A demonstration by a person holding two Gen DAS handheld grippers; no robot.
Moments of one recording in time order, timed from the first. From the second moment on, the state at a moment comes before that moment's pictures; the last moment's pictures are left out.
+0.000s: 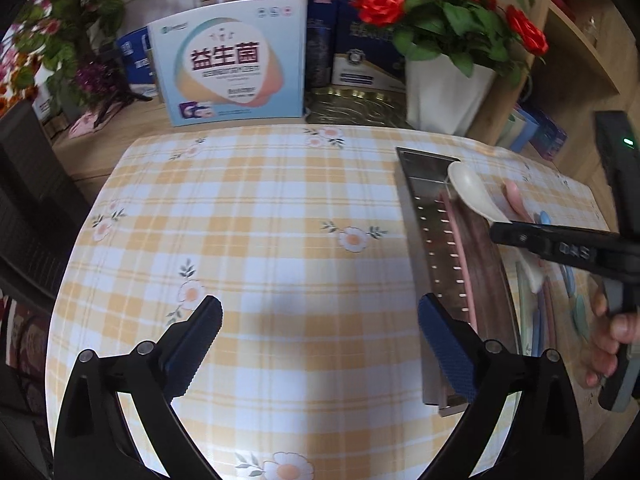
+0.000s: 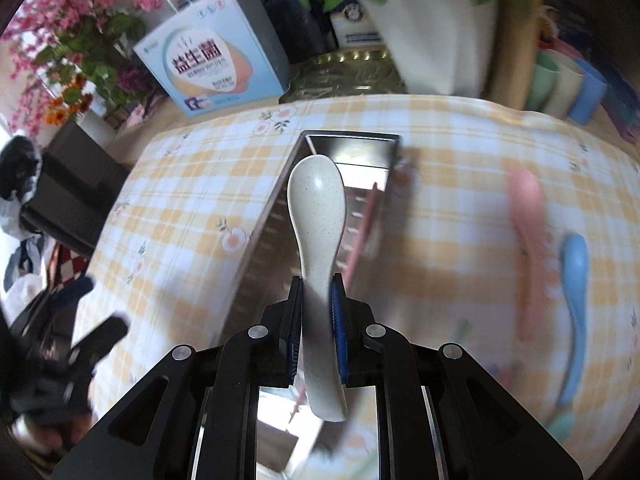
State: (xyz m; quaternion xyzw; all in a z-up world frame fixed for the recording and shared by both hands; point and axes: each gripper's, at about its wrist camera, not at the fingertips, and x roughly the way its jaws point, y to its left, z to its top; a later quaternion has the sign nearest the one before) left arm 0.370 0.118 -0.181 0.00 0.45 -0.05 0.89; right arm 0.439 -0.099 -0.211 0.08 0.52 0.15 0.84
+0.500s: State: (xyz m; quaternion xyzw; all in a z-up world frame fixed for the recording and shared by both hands) left arm 0.355 0.150 -0.188 -0.03 0.45 -0.02 0.89; right arm 0.501 -0.071 -0.249 0.09 0.56 0.07 0.82
